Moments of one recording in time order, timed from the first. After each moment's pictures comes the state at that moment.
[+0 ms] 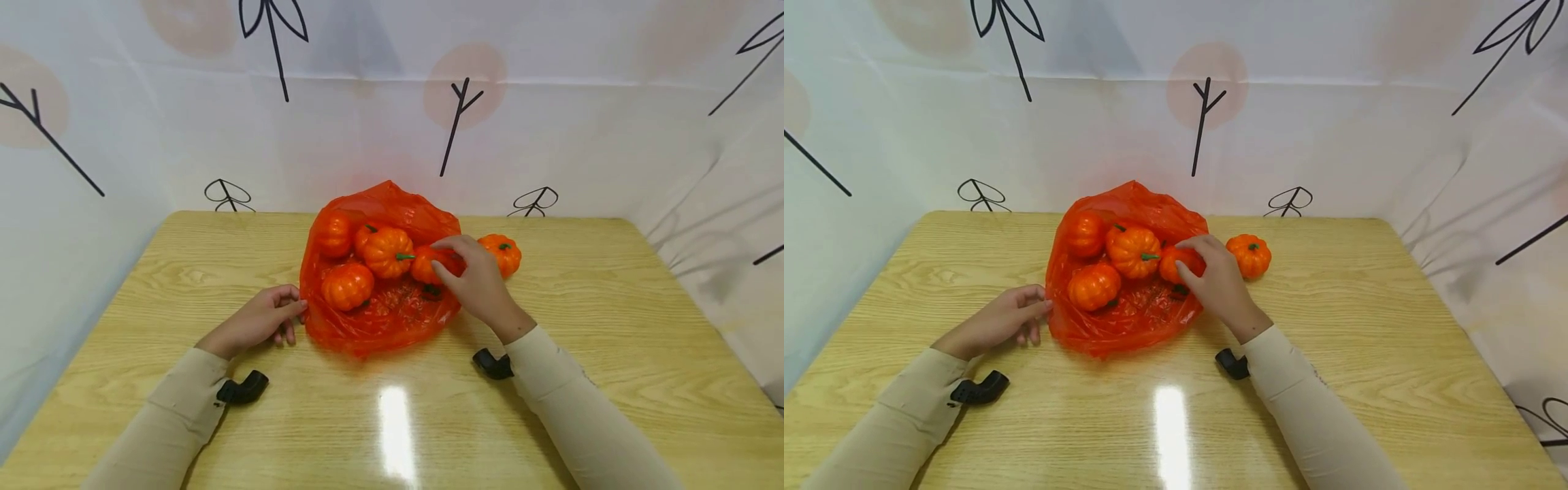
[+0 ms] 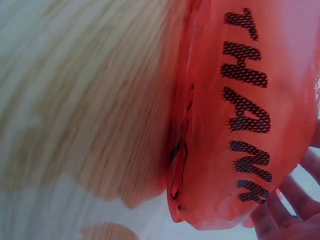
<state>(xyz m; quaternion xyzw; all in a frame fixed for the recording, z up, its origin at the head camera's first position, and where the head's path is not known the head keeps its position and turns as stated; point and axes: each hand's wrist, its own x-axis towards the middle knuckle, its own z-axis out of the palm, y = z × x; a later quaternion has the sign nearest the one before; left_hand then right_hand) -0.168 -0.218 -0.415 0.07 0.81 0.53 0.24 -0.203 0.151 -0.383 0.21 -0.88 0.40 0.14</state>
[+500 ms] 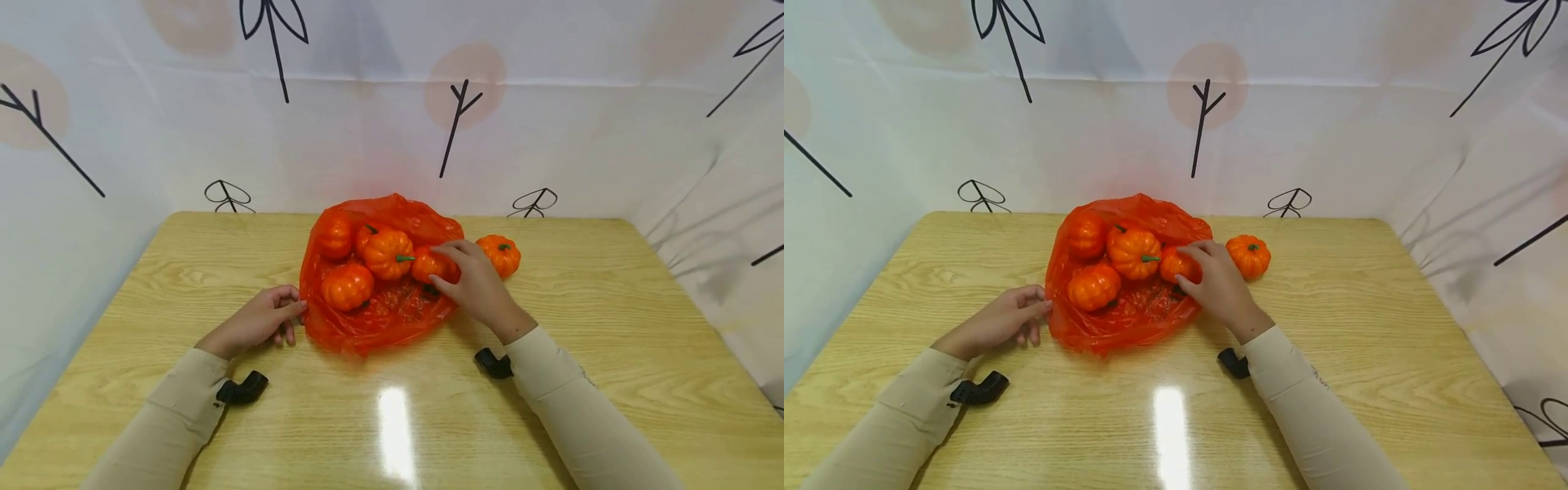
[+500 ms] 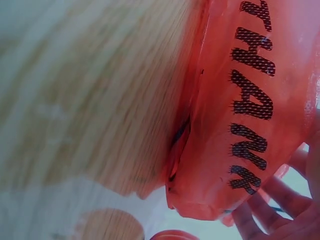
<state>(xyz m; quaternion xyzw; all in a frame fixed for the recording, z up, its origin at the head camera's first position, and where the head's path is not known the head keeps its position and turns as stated) -0.168 -0.218 -0.414 0.07 0.81 0.53 0.24 -0.204 0.156 -0.386 0.21 -0.92 0.31 0.08</state>
